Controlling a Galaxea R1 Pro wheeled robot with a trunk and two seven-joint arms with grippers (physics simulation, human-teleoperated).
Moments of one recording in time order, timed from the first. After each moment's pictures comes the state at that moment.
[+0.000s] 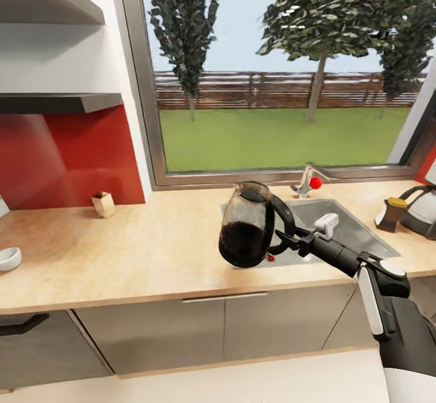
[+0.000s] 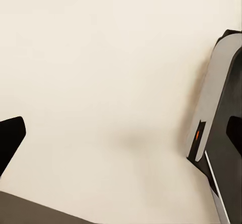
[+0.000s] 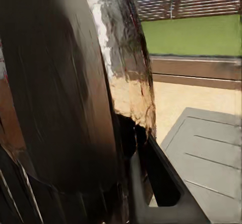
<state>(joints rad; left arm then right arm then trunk) -0.03 0.17 -0.19 0.02 0.36 -0.28 0.11 -0.51 -0.12 -0.23 -1.50 -0.09 0.42 0.91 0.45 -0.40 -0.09</state>
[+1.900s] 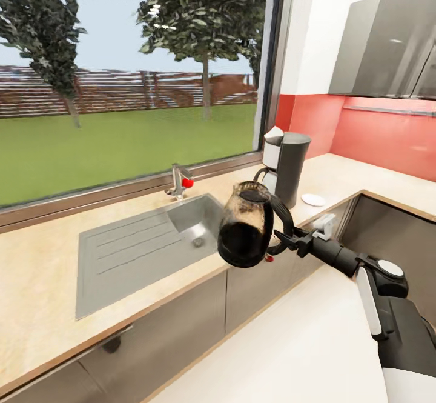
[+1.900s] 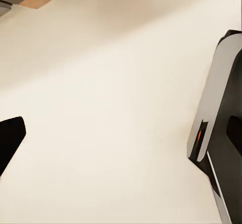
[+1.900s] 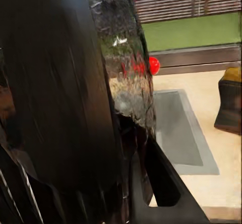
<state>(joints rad) -0.03 0.17 -0.19 0.02 0.36 -0.28 0.11 -0.51 -0.11 -0.23 -1.50 -0.09 0.42 0.91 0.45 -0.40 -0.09</state>
